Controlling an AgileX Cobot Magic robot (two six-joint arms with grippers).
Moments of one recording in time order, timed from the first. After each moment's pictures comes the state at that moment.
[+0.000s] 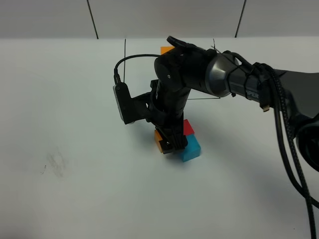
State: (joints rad) left arm -0.06 -0.01 -0.51 0.08 1.08 -0.11; right arm 0.73 2.17 -1.65 0.07 0.92 -1.14
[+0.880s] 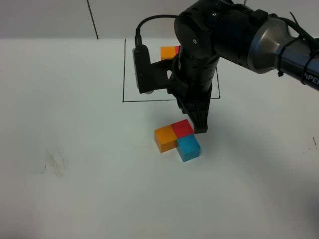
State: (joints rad) left arm -0.06 -0.01 -0.51 0.08 1.08 -0.11; right arm 0.71 1.97 -1.65 -0.08 1.13 -0.93
